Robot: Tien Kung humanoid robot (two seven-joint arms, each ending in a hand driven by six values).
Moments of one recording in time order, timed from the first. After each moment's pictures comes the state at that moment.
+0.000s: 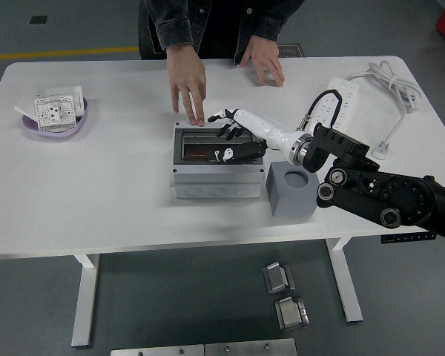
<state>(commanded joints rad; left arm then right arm) -0.12 0.23 -0.01 -0.30 0.33 0.28 0.21 0.94 -0.37 0.27 1.17 -1.23 -0.18 -0.02</state>
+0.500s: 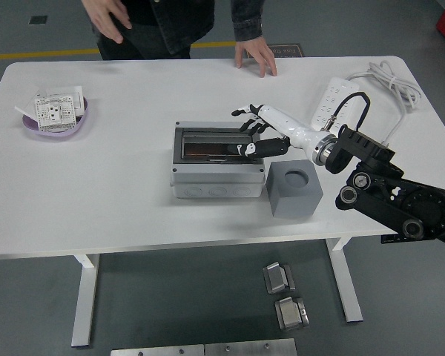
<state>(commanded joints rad) -0.10 0.23 0.00 -0.29 0.31 0.28 0.20 0.77 -0.46 0.52 1.27 -1.39 -0.12 -0.08</state>
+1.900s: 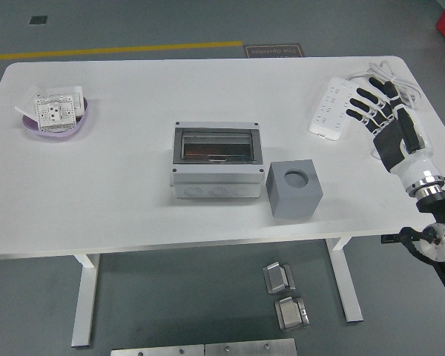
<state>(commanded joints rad) -0.14 0.23 -0.09 -0.29 0.35 0.27 0.20 0.15 -0.40 1.30 1.41 -0.53 0.02 0.22</state>
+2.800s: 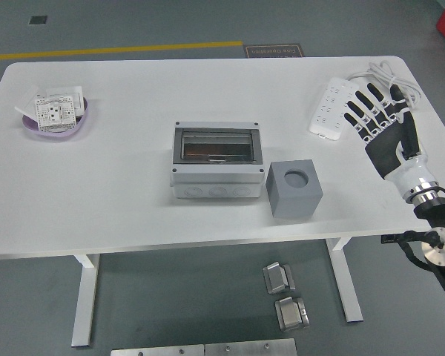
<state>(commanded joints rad) -0.13 0.23 -0.11 -0.29 0.35 0.27 0.20 0.14 -0.40 1.29 1.40 -0.38 0.08 0.20</state>
